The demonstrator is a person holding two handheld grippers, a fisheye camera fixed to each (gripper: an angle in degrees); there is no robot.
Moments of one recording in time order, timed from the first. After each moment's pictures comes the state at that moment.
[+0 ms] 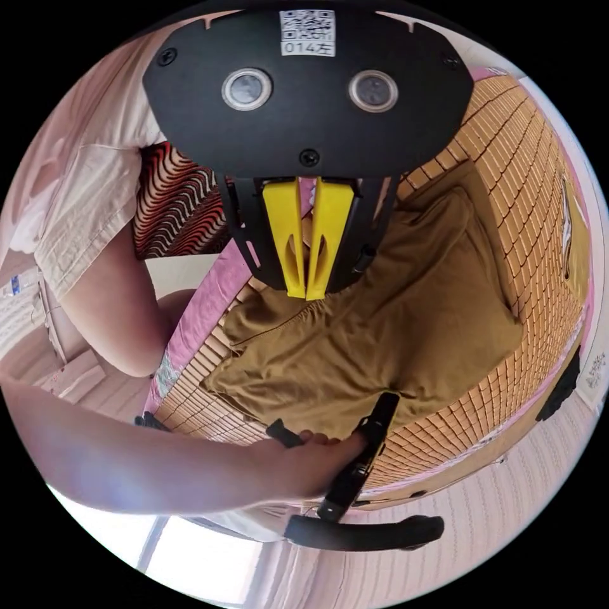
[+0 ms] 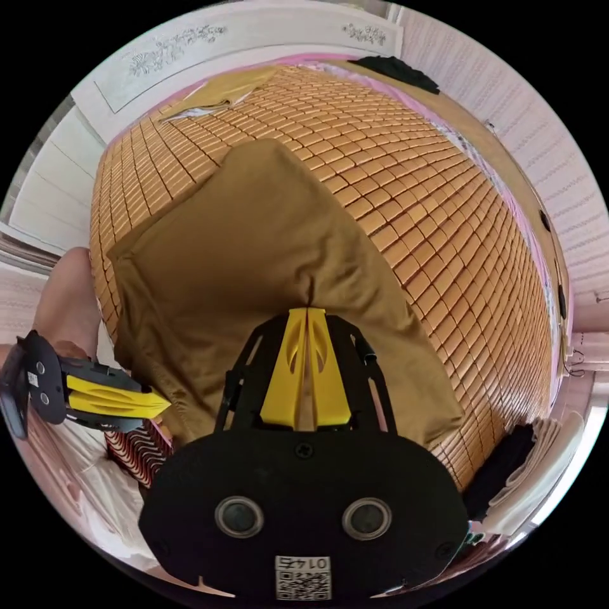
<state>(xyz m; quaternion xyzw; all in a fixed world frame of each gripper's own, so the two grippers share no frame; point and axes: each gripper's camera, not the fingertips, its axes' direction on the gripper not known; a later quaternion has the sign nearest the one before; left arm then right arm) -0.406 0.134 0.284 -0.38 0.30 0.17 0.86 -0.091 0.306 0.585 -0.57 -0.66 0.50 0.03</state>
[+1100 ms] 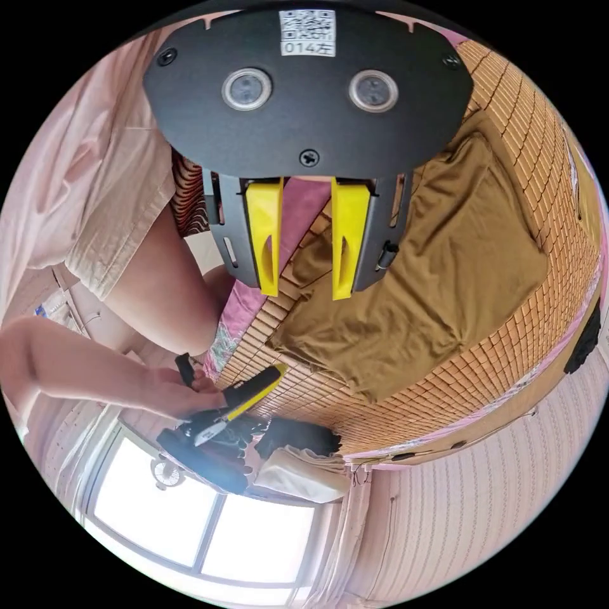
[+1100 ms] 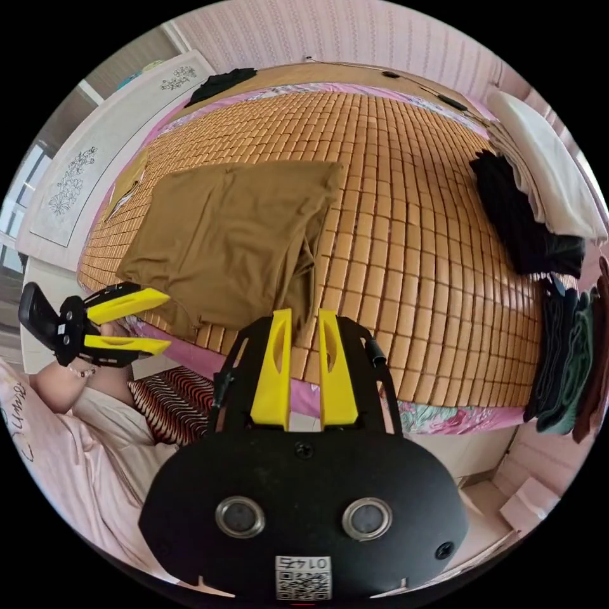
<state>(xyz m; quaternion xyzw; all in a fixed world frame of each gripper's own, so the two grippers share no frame) -0.334 0.162 0.236 -0.28 0.40 0.18 0.85 0.128 0.309 0.374 -0.72 -0.42 0.53 -0.14</state>
